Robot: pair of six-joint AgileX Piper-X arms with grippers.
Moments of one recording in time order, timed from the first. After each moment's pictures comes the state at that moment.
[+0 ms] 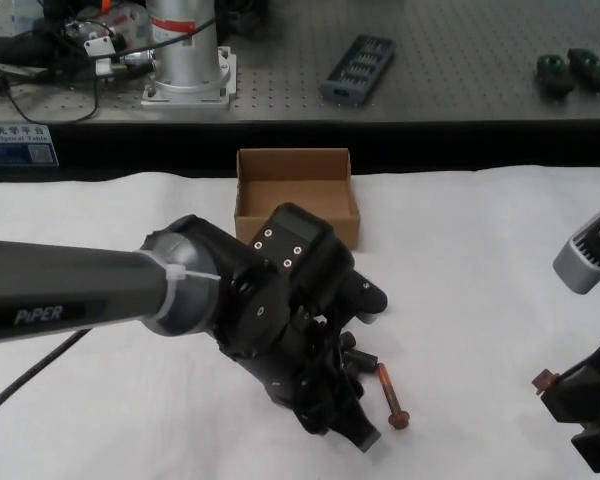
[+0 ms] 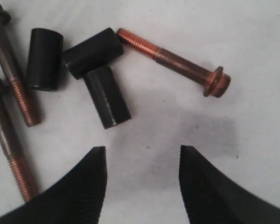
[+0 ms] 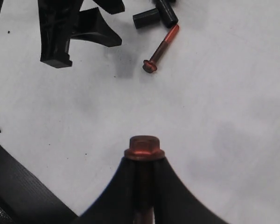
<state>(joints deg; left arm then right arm) -42.1 104.3 -63.2 20.0 8.7 10.0 34.2 56.1 -46.9 59.3 -9.1 -10.0</state>
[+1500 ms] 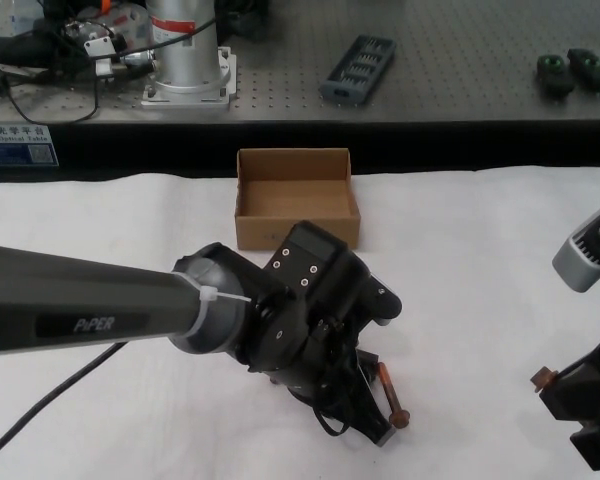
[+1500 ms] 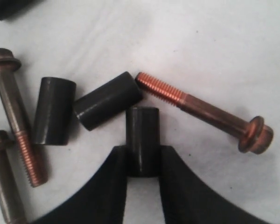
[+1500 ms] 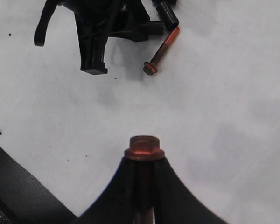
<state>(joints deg) -42.4 110.0 -63.9 10.4 5.4 10.5 34.2 56.1 -46.9 58.9 -9.1 -10.0</state>
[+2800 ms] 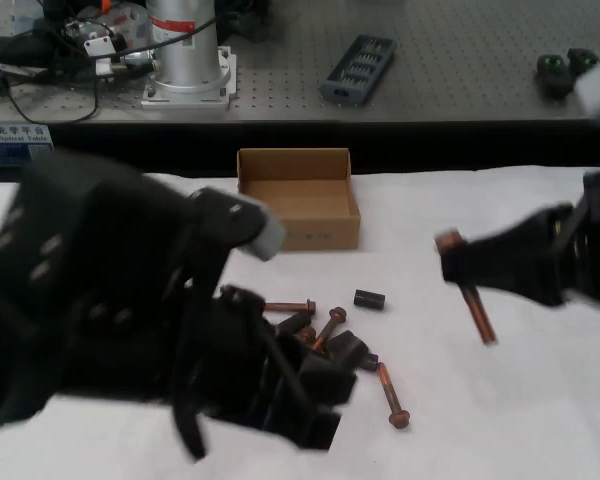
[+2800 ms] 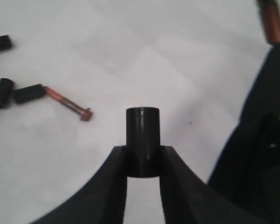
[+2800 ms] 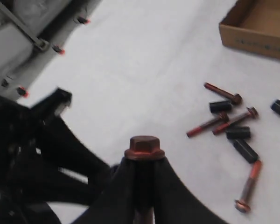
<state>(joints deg) -41.6 68.4 -44.1 12.6 23.6 -7.2 34.2 56.2 -46.8 29.8 -27.4 15.7</state>
